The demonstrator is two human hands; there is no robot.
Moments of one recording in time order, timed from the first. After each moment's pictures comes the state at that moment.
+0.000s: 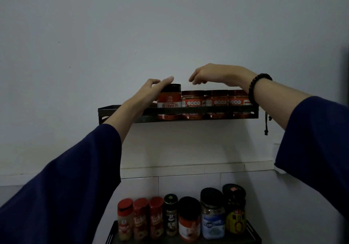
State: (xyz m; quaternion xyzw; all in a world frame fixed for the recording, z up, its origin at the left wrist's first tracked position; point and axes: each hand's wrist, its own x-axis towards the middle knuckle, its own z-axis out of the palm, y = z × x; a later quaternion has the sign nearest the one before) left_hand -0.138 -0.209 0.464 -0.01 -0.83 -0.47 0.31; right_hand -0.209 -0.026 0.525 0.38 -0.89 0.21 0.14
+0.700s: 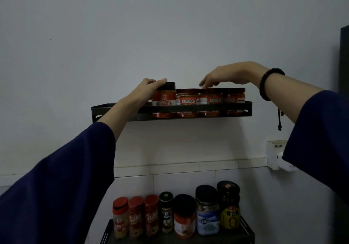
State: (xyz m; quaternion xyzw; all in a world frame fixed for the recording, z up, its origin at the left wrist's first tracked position) left_hand -0.151 -0.212 0.462 0.00 -0.83 -0.46 0.30; right_hand -0.223 0.008 0.527 0.31 -0.93 0.16 0.08
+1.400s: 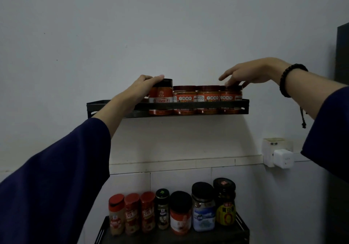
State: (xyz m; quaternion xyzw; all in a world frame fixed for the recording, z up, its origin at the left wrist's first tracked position) left_hand -0.154 -0.214 0.463 0.00 -0.83 -0.47 0.30; right_hand -0.245 0.053 0.528 0.25 -0.95 0.20 0.06
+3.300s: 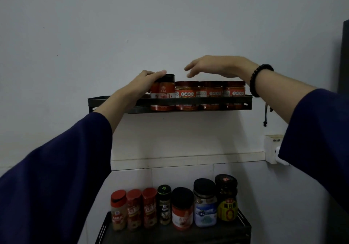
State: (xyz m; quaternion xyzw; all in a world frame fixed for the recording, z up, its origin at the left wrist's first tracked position) left_hand -0.162 -0.225 0.464 -0.02 -0.84 -0.45 0.29; right_hand -0.200 -0.016 0.519 0.38 -0.90 0.20 0.11
